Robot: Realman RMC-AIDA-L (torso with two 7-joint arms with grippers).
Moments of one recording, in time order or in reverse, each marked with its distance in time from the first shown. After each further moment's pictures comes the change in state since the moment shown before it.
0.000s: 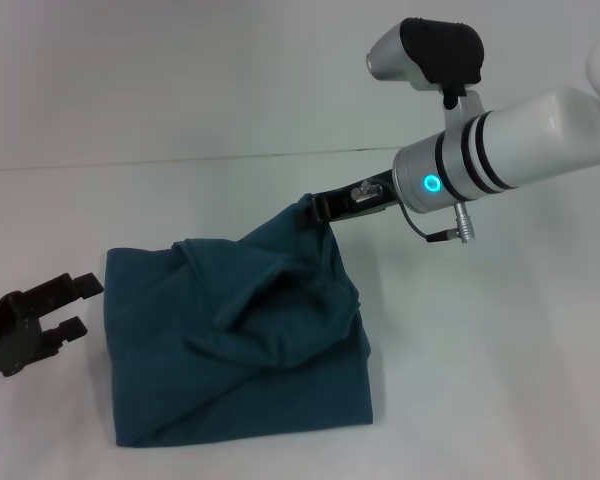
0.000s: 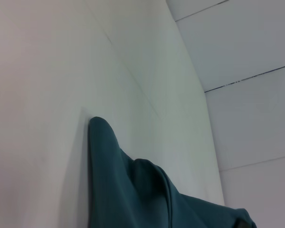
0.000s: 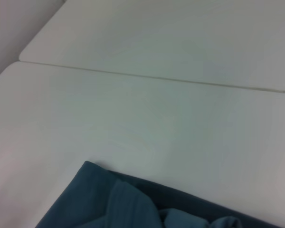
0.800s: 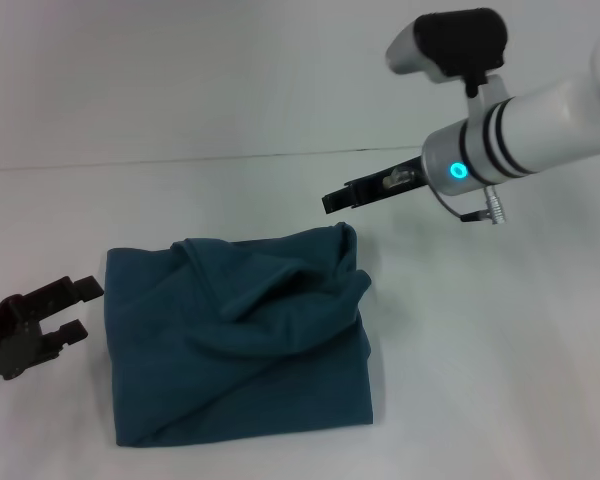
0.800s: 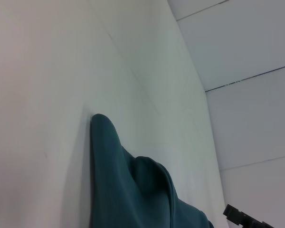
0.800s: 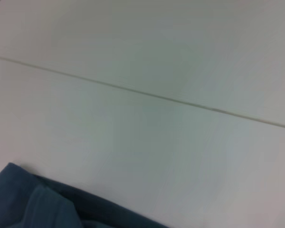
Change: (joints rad) left arm 0.005 -0.002 0.000 0.000 0.000 0.003 0.000; right arm 0.004 -0.013 0.029 -0.011 -0.172 0.084 0.010
